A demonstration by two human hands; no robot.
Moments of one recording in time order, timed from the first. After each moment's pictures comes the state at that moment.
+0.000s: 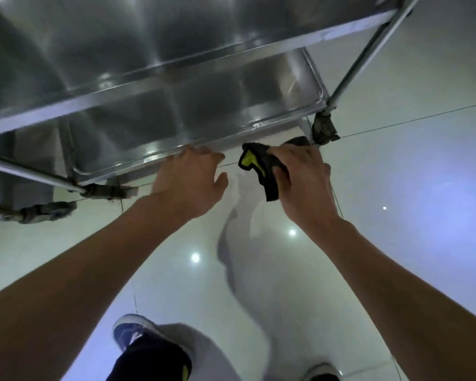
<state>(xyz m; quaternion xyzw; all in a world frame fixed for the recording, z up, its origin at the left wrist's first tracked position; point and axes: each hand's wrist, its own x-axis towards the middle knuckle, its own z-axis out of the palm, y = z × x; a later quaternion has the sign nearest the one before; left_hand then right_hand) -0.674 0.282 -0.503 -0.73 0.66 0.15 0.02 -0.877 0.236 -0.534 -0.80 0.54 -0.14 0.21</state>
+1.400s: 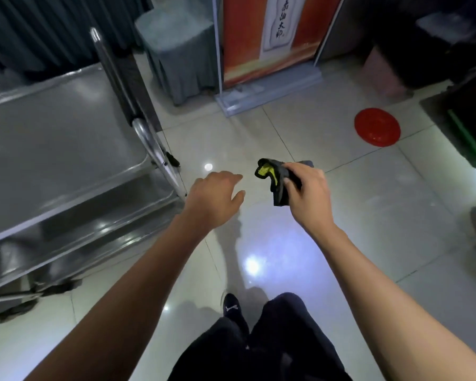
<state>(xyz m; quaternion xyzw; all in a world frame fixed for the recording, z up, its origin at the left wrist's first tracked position) -1.125 -0.008 -0.032 -0.65 0.74 0.19 -0.04 -1.346 -0.027 -0.037 -0.69 0.63 -0.25 0.25</state>
